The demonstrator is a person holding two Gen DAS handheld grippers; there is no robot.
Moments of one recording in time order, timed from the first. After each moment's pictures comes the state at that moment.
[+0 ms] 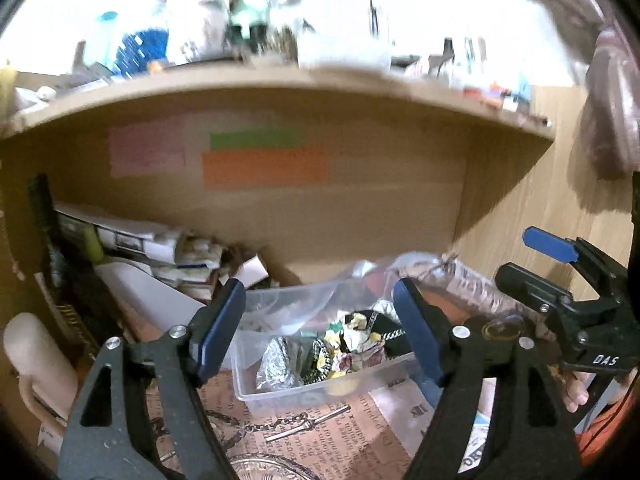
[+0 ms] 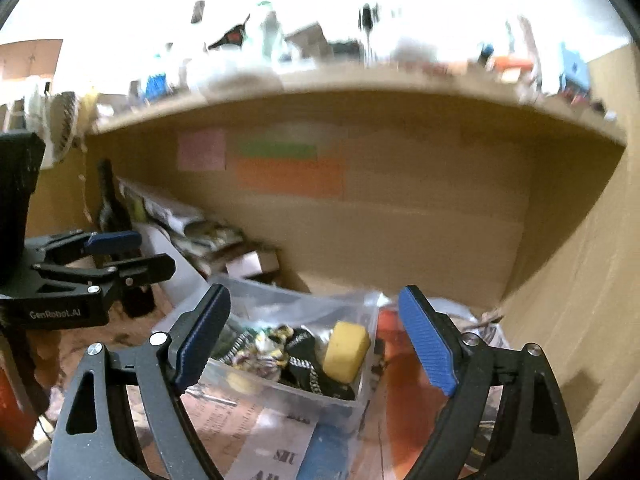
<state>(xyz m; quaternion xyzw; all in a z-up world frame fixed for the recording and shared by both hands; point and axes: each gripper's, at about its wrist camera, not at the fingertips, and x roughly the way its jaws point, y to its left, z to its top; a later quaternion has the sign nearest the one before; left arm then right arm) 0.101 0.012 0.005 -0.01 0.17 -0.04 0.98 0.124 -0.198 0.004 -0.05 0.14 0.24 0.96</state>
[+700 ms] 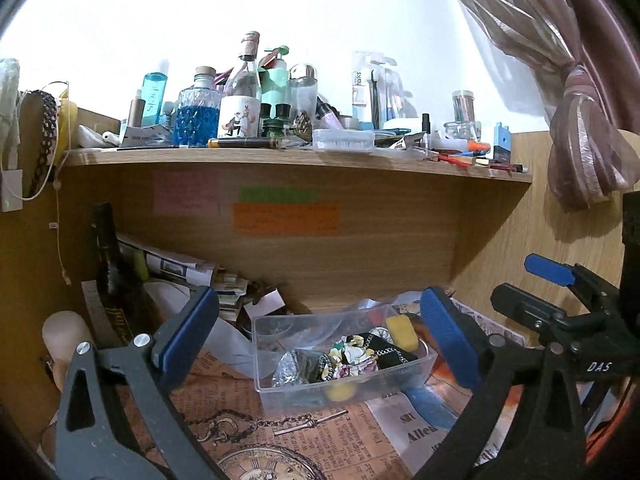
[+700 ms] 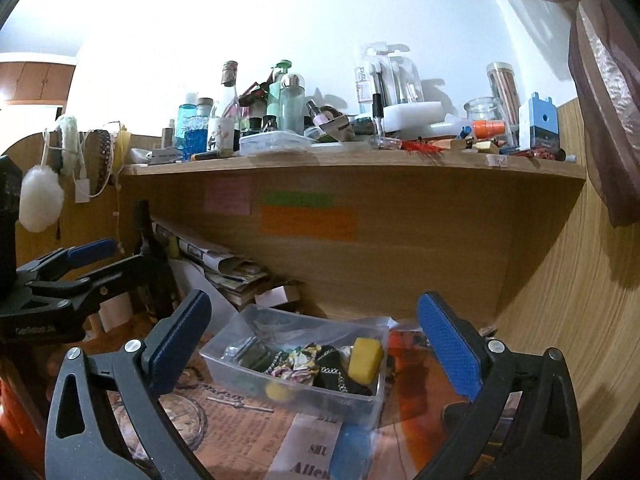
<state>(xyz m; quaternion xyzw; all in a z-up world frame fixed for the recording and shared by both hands) 0.022 0.008 0.021 -0.02 0.09 -0.01 1.00 0.072 -0.202 0.018 -0.03 0.11 0.25 0.96</state>
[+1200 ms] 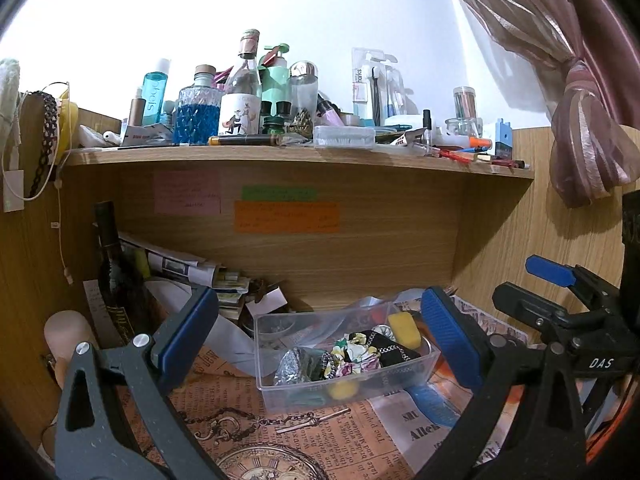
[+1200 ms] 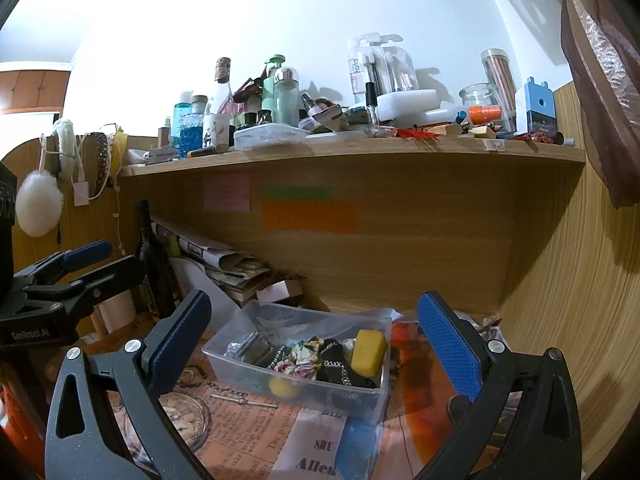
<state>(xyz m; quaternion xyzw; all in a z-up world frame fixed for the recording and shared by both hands) 0.024 0.007 0.019 -0.02 0.09 -0.01 1.00 0.073 -0.204 0.016 -0.02 0.12 0.25 0.96</state>
